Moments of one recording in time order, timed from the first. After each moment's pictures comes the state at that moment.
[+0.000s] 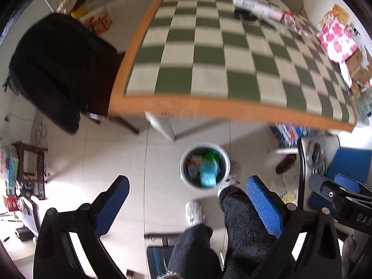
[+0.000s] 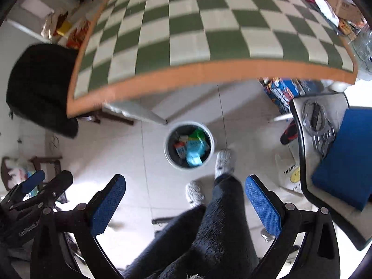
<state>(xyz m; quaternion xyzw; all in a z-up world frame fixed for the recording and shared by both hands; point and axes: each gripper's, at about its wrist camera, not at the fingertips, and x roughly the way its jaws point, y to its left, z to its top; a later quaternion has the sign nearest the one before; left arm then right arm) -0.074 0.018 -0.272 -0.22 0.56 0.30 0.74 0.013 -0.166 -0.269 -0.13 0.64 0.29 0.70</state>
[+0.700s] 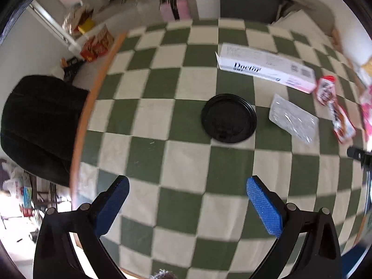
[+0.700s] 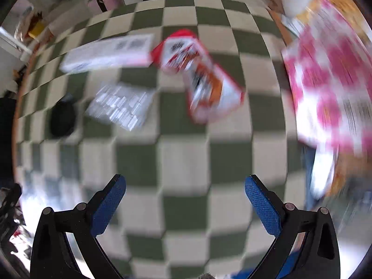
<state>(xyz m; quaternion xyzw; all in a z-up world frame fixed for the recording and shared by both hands) 0.310 0.169 -0.284 -0.20 0.58 0.36 0.70 0.507 0.016 -0.255 -0.25 0.60 0.23 0.72</state>
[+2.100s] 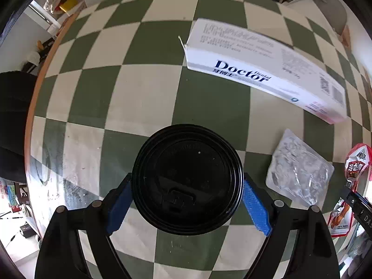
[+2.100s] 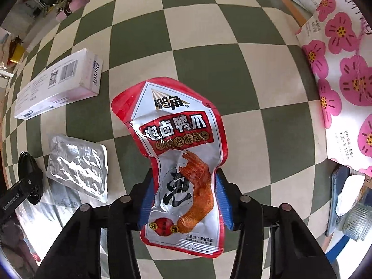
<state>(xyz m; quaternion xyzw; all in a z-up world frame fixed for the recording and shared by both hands) 0.403 0.229 -0.362 -0.26 0.61 0.32 0.67 0.580 0.028 -0.383 -0.17 0.66 0.18 0.71</state>
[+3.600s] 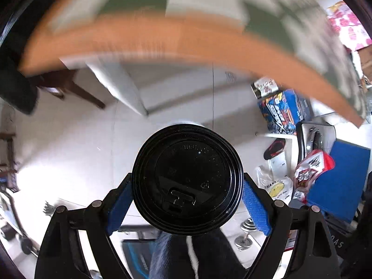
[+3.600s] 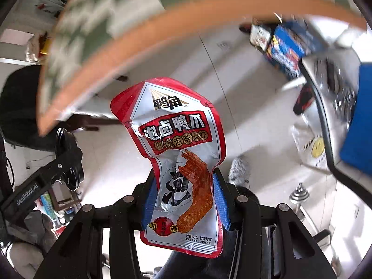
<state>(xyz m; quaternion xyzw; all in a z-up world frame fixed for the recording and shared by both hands) -0.056 0.035 -0.456 -0.32 0.62 0.21 0.69 0.025 -0.187 -0.426 -0.06 0.71 0.24 0.66</state>
